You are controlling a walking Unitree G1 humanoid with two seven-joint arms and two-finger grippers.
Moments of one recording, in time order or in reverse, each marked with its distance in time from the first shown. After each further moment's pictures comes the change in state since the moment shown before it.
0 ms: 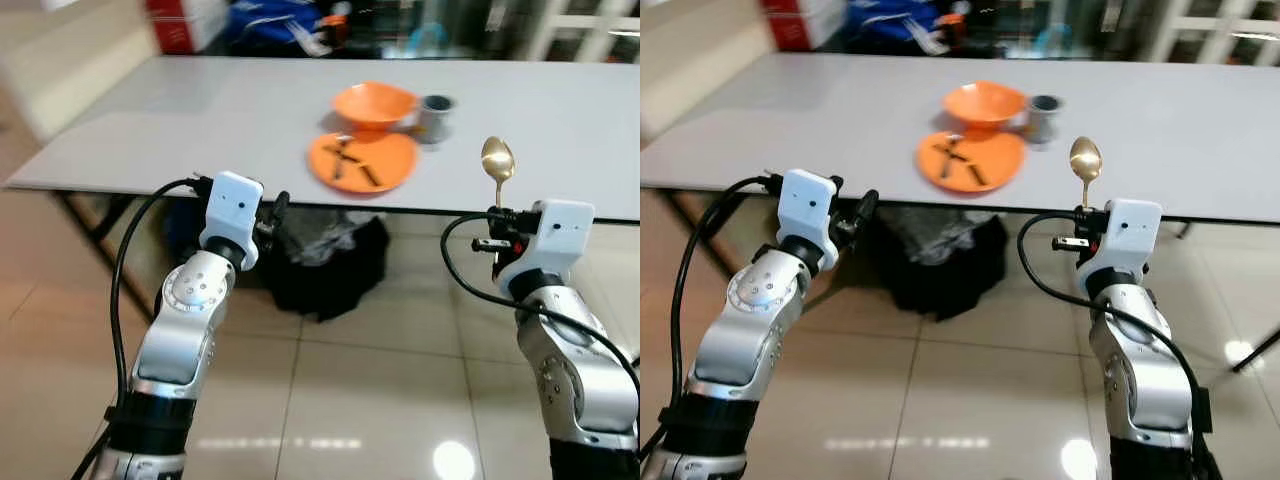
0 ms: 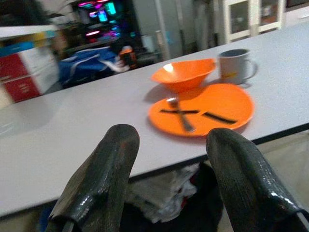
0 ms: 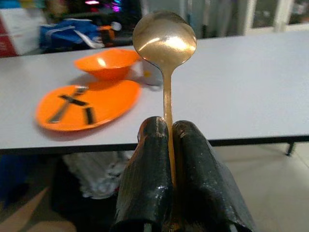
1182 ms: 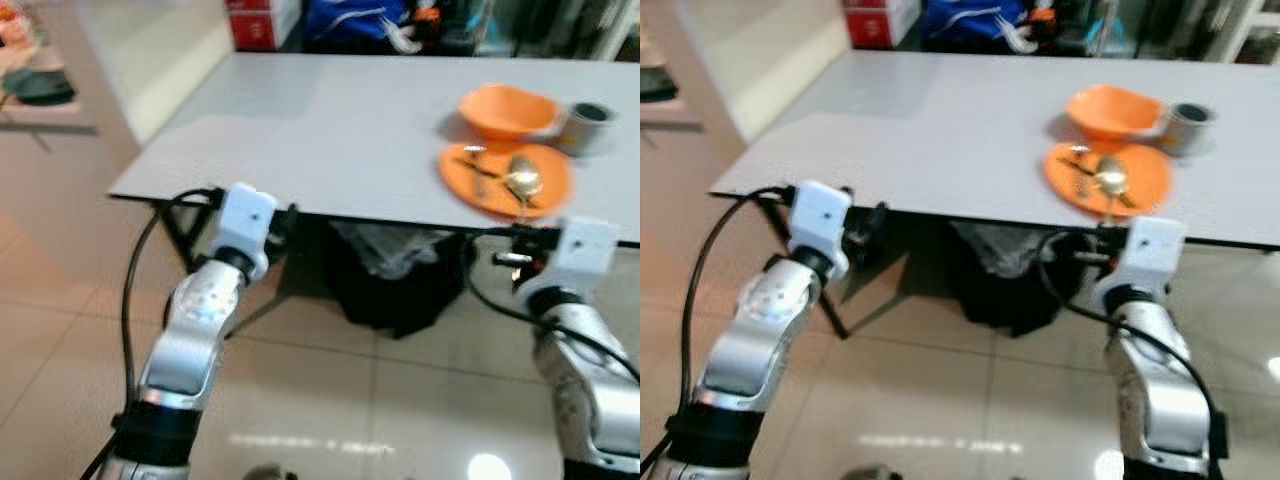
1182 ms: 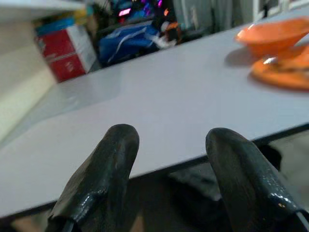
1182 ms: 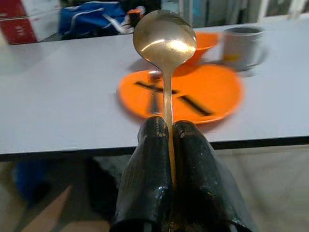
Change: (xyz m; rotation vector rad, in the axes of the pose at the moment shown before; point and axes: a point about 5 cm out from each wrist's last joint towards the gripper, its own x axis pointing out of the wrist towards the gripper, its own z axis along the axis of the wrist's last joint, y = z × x) left arm -0.002 -0.010 -0.003 0.044 0.014 -0.020; right arm -0.014 -0.018 -0.006 -0.001 0.019 -0.097
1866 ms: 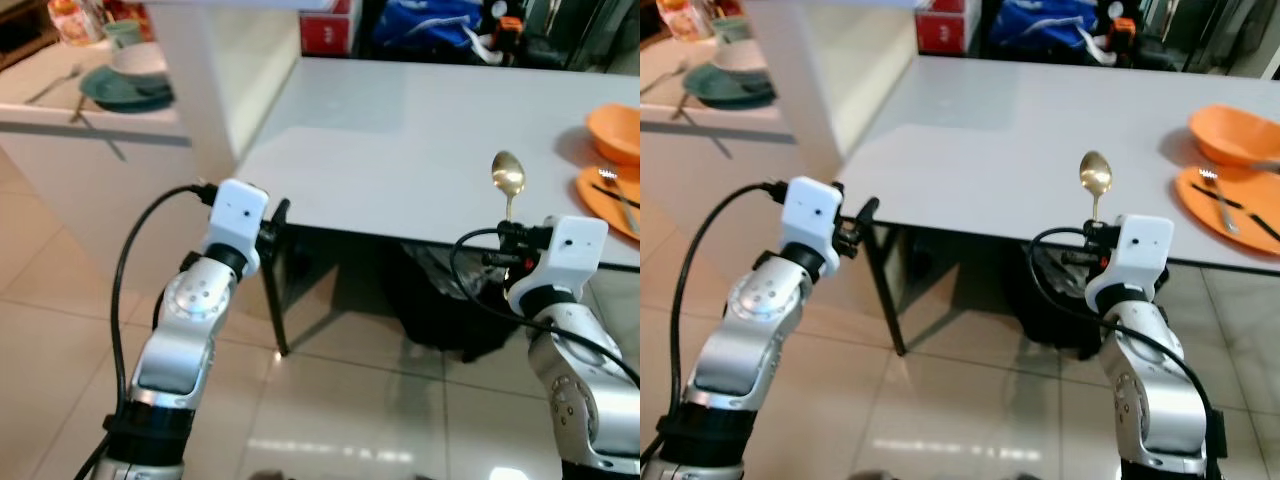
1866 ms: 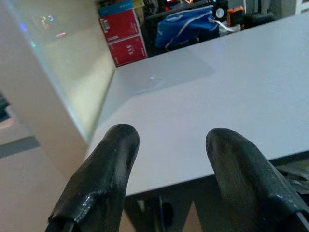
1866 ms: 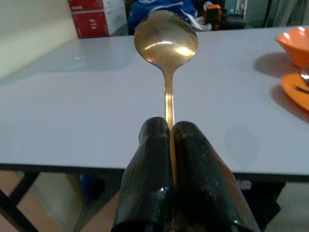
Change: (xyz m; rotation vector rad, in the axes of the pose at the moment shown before) left arm -0.005 0.009 -0.002 -0.001 0.010 0.036; right arm -0.002 0.010 0.000 -0.002 0.002 0.060
